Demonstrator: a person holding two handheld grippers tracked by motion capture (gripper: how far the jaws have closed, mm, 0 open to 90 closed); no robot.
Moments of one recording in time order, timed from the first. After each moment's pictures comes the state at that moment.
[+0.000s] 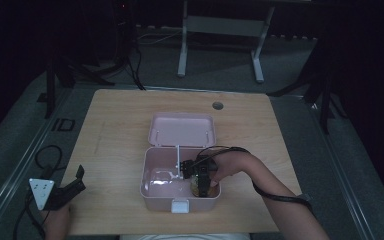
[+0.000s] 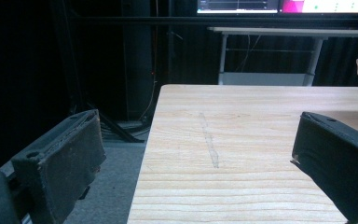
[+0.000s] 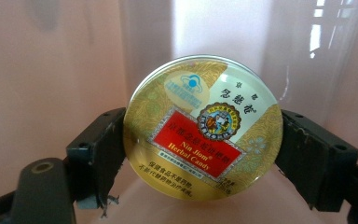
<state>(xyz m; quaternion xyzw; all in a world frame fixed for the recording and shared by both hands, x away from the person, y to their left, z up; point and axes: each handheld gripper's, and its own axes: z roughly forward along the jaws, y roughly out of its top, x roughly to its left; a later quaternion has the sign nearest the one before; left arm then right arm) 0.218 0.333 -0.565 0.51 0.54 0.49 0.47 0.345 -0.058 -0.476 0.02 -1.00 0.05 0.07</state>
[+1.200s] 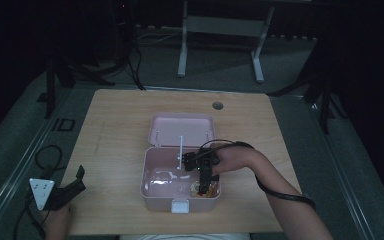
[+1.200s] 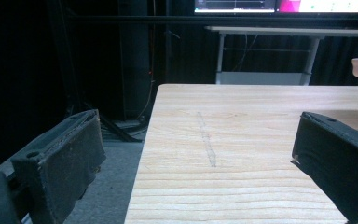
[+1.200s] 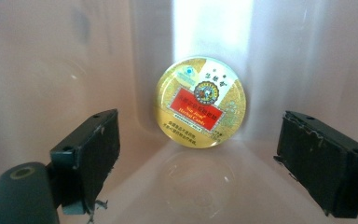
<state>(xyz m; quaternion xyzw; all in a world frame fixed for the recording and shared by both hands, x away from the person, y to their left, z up) 0.218 0.333 -0.565 0.51 0.53 0.48 0.47 0.349 -0.063 -0.444 0.01 -1.00 0.01 0.07</state>
